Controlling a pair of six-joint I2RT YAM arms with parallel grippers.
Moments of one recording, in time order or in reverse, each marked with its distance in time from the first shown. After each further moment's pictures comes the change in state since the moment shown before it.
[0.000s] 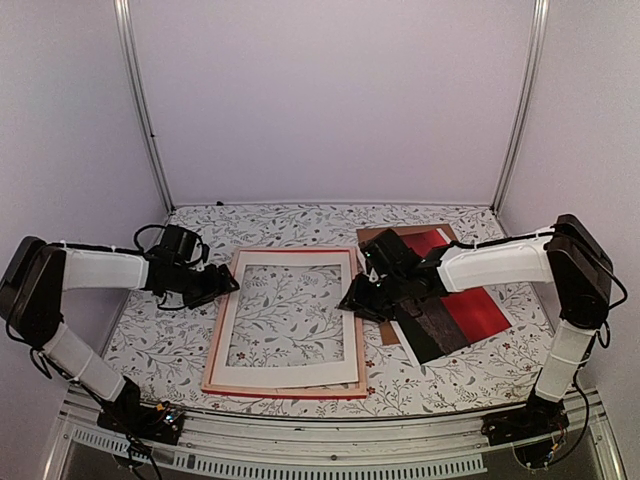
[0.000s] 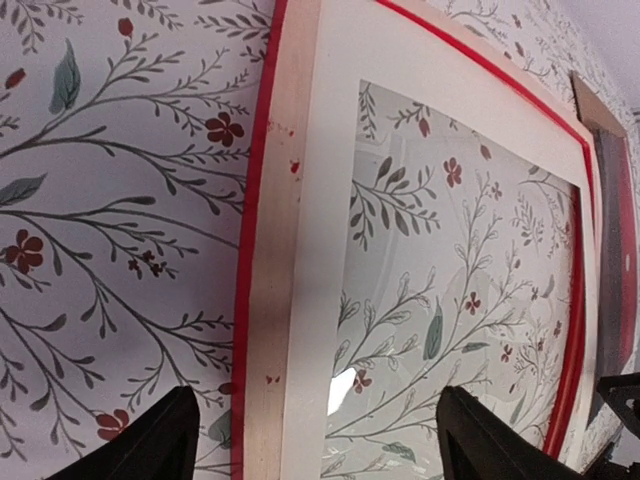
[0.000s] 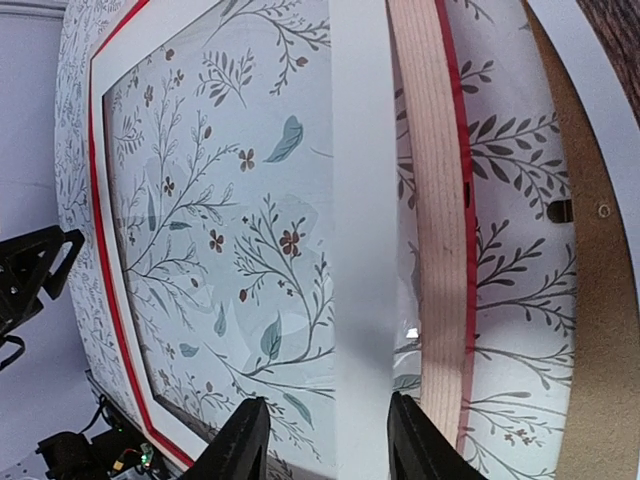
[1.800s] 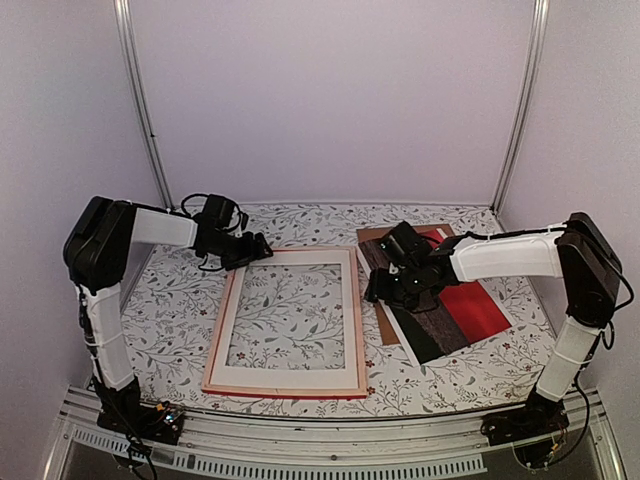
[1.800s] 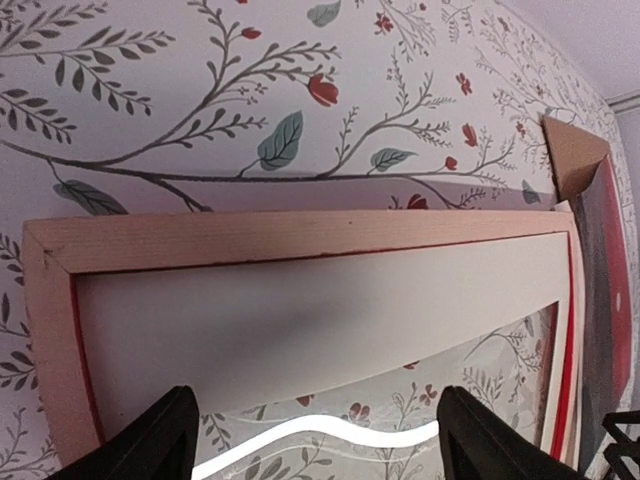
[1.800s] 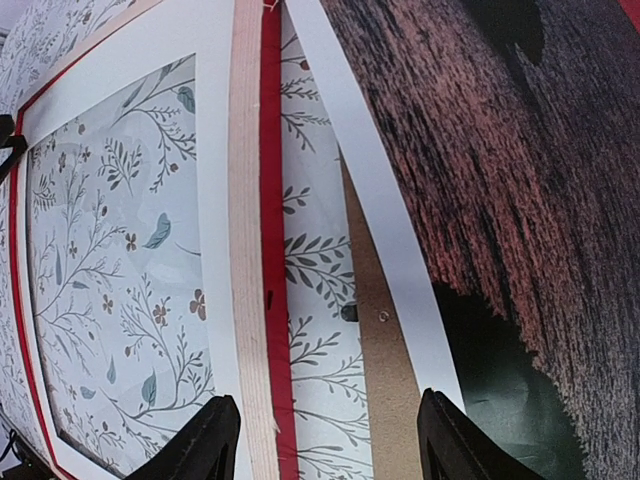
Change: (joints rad) left arm -0.017 0.520 0.548 0.027 0.068 0.119; right arm -0.094 -0.042 -0.002 -0.146 0.191 -0.227
